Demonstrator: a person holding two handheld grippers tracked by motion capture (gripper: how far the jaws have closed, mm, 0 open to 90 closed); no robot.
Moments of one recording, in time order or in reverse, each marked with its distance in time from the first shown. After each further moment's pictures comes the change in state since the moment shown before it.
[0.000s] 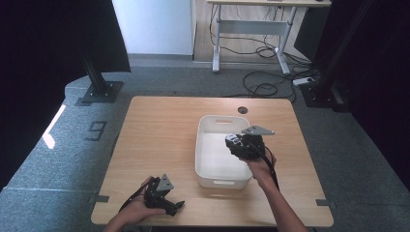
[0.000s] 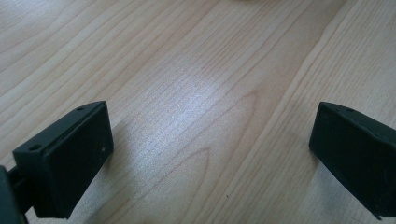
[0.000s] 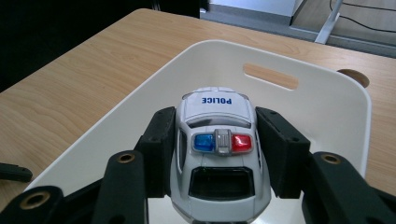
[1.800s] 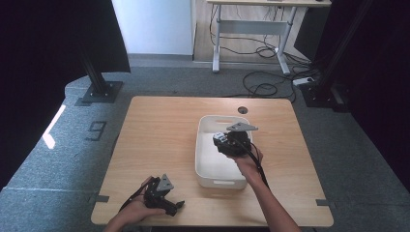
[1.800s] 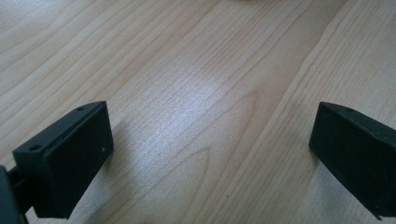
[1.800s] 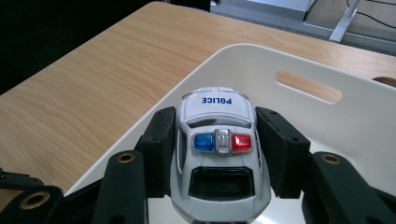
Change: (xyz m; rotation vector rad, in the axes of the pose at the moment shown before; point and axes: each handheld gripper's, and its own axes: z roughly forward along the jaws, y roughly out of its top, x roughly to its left) left arm 0.000 0.000 0.000 -0.001 -0.001 -0.002; right arm 0.026 0.013 0.029 0.033 0.027 -0.026
